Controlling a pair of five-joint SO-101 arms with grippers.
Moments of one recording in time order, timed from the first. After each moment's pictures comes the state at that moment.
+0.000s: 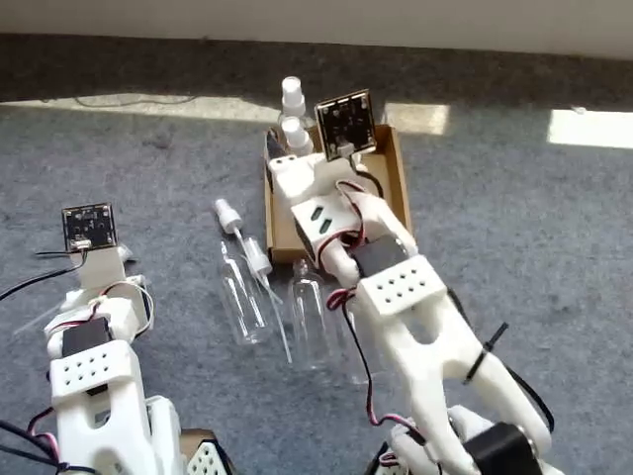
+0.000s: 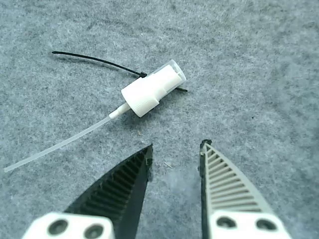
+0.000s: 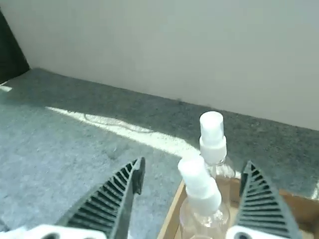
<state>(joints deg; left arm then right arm) -27.9 -53.8 76.1 40.3 -3.5 -32.7 -26.5 37.0 10.8 -3.6</state>
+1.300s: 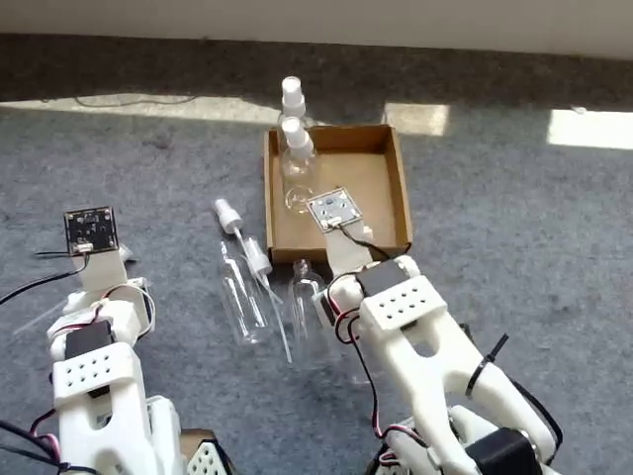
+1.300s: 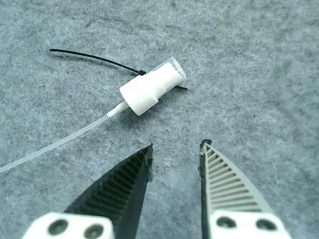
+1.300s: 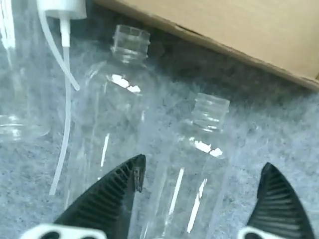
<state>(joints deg) -27.9 -53.8 78.1 37.9 -3.5 -32.1 -24.7 48.8 58.1 -0.5</state>
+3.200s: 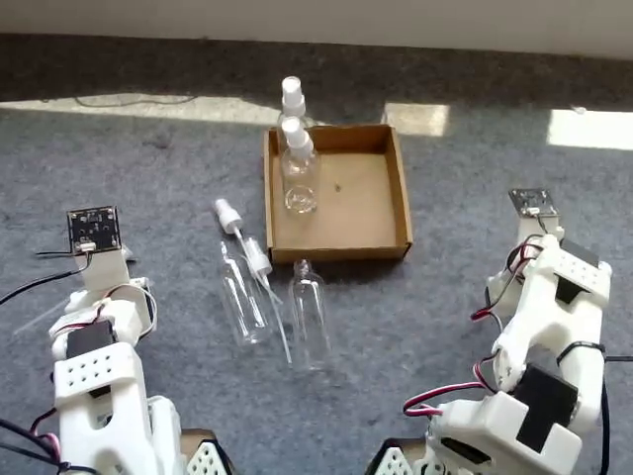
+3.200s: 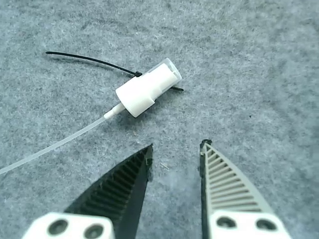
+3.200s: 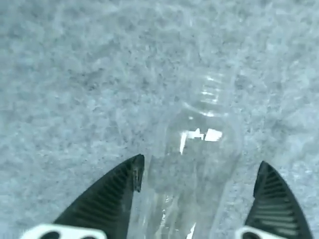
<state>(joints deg) -27.2 -53.8 78.1 37.9 -3.5 25.7 -5.1 34.9 57.8 36.0</state>
